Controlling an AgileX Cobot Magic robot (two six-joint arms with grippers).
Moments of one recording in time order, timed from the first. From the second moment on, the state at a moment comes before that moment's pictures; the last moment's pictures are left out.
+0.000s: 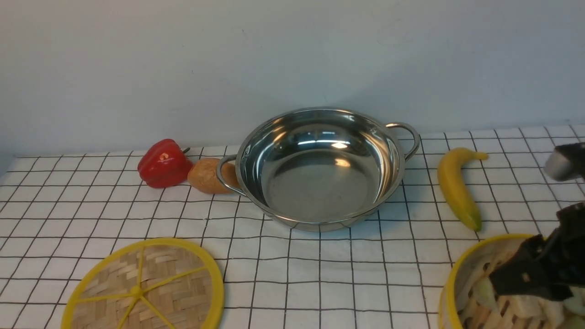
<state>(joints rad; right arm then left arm) 0.14 1.25 -0.80 0.52 1.03 -0.42 0.11 0.00 0.01 0.03 0.34 -0.02</state>
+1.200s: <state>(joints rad) 0.52 1.62 -0.81 0.23 0.84 0.05 0.11 0.00 0.01 0.03 0.34 -0.02</state>
